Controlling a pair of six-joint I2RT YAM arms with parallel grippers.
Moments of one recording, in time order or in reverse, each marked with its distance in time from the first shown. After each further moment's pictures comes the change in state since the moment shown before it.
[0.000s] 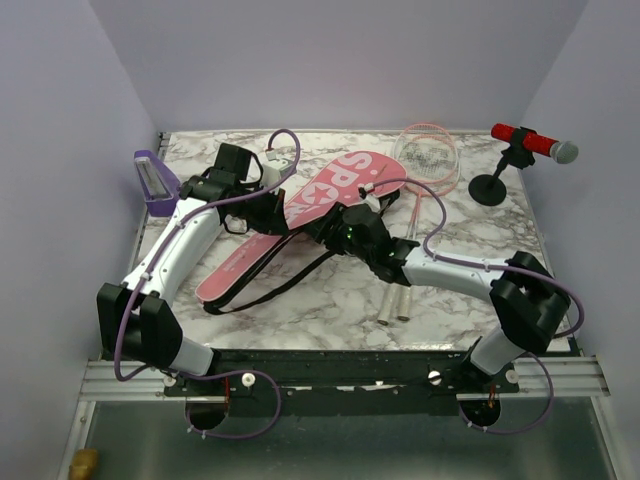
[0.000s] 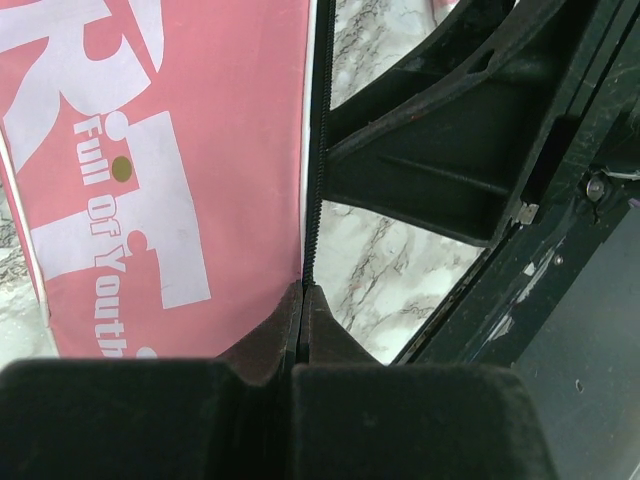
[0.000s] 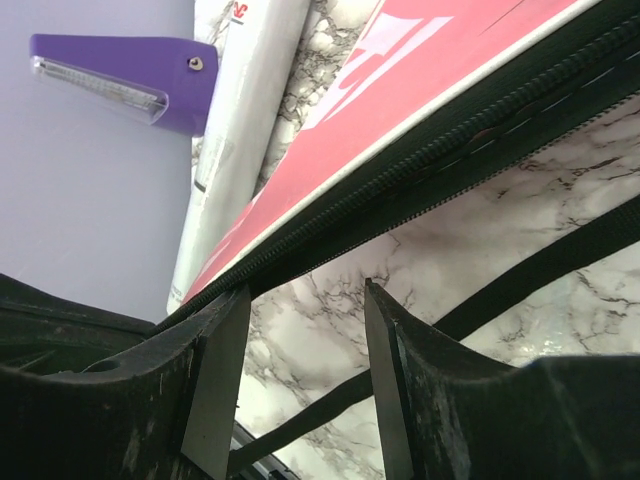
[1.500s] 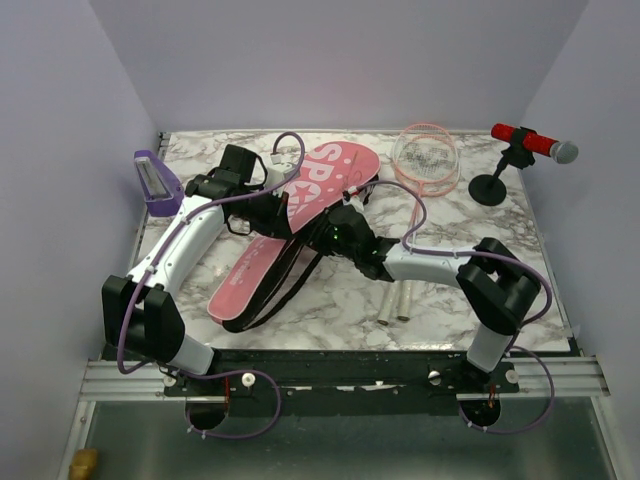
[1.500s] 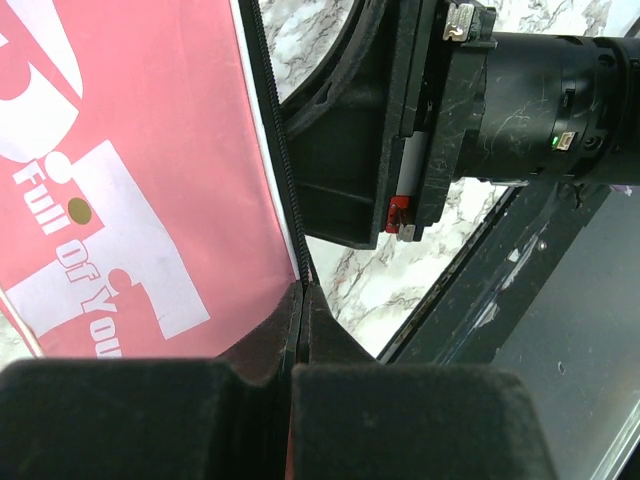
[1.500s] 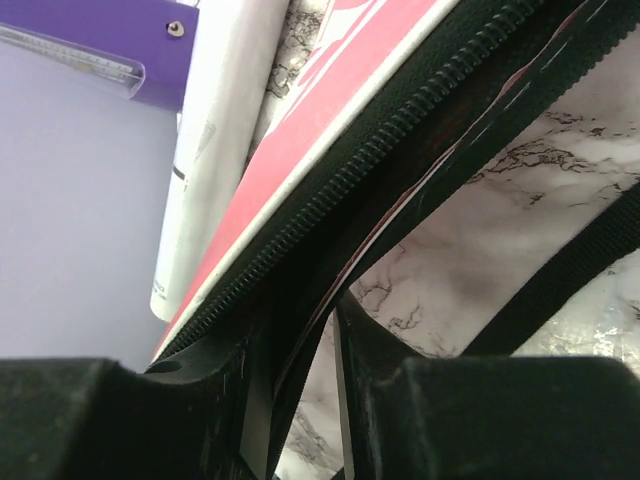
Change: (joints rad) left arm -0.011 0.036 0.000 -0.018 0.039 0.005; right arm 0.006 0.174 0.063 0.090 -0.069 0.008
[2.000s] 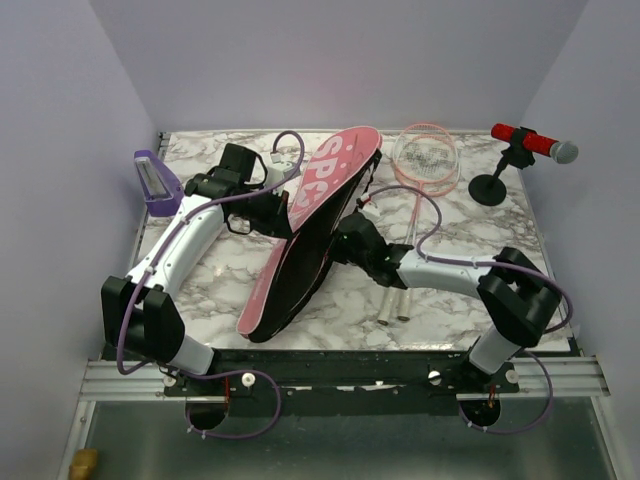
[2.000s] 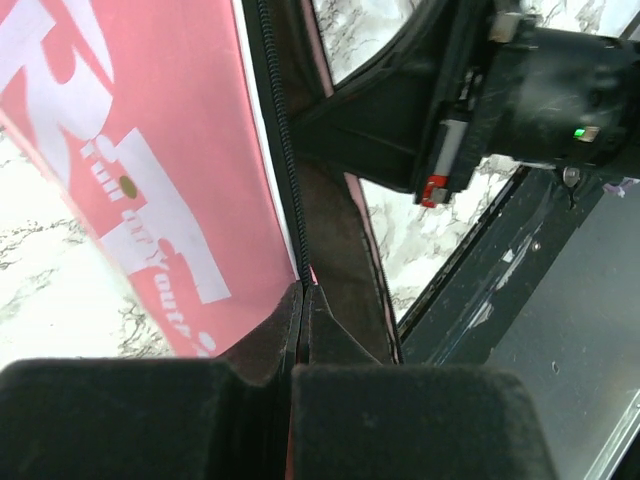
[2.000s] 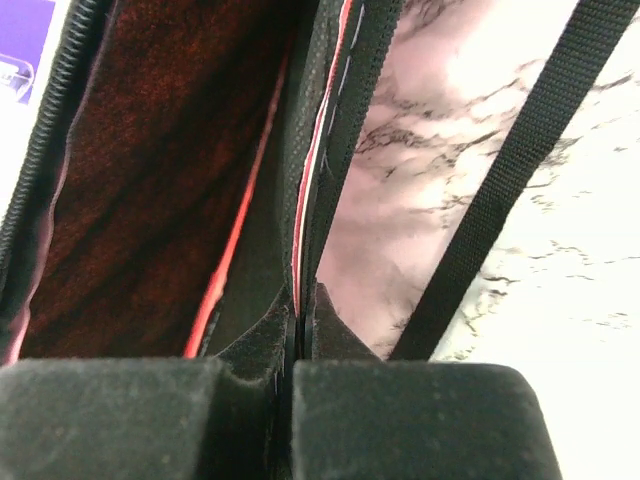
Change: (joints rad) left arm 0.001 -0.001 0.007 -0.008 0.003 -0.005; right arm 0.004 -0.093 -0.105 -0.104 0.108 -0.060
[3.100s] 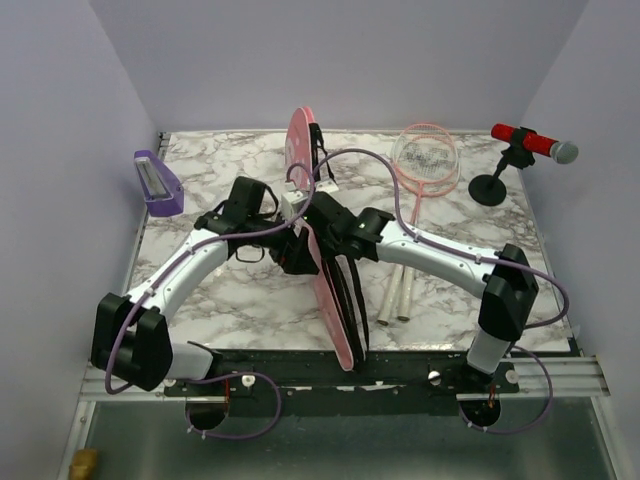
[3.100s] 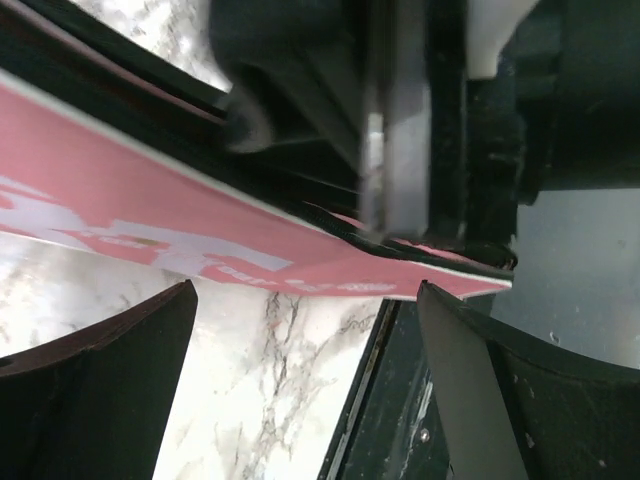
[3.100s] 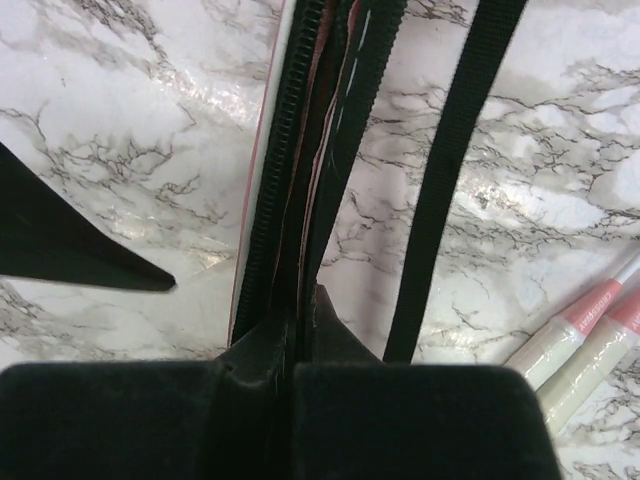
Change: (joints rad) left arm -0.069 -0.135 -0.299 0.333 0.241 0.005; right arm 0.108 0.058 0.575 -0.888 0.136 -0.544
